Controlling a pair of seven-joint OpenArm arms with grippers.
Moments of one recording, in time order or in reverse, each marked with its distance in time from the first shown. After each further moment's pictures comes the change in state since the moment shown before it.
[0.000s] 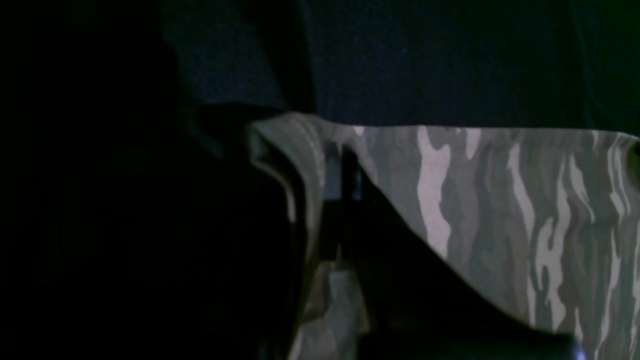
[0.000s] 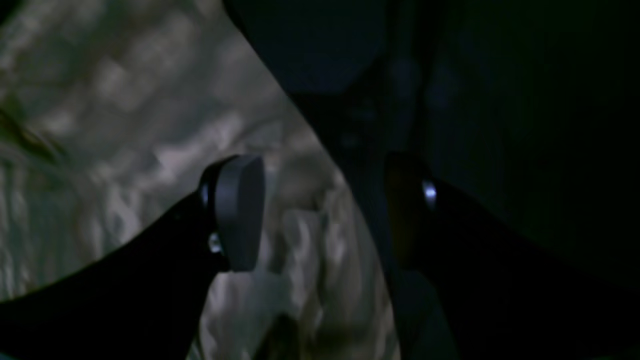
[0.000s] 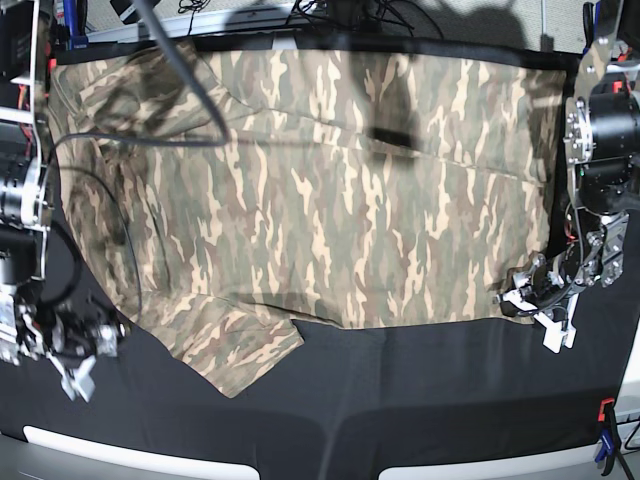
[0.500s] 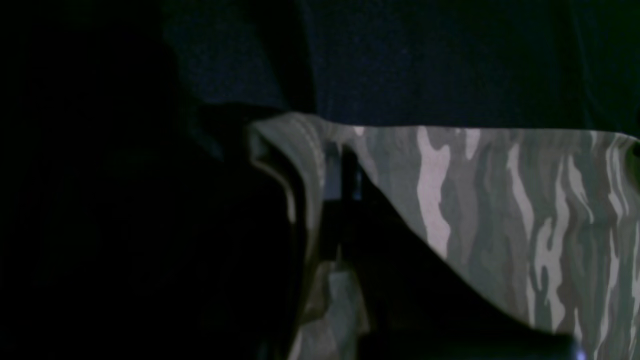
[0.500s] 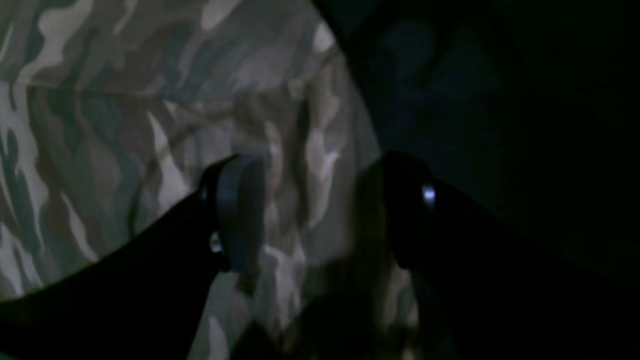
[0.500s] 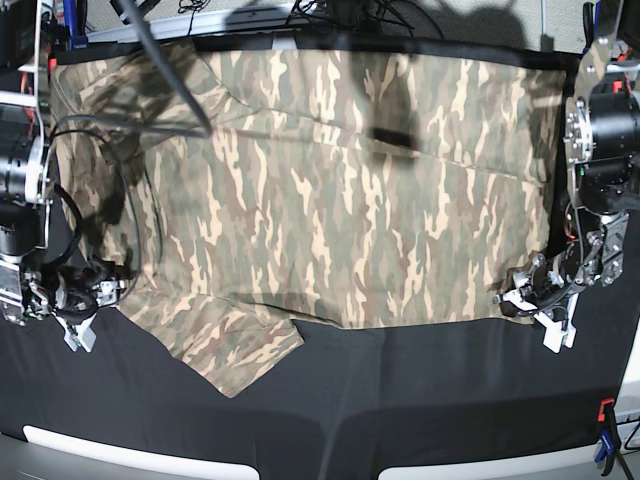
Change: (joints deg) left arm 0.0 0.0 0.0 0.0 -0.1 0.0 -0.3; right arm -4.9 0.7 0.0 -2.6 -1.4 0.3 0.0
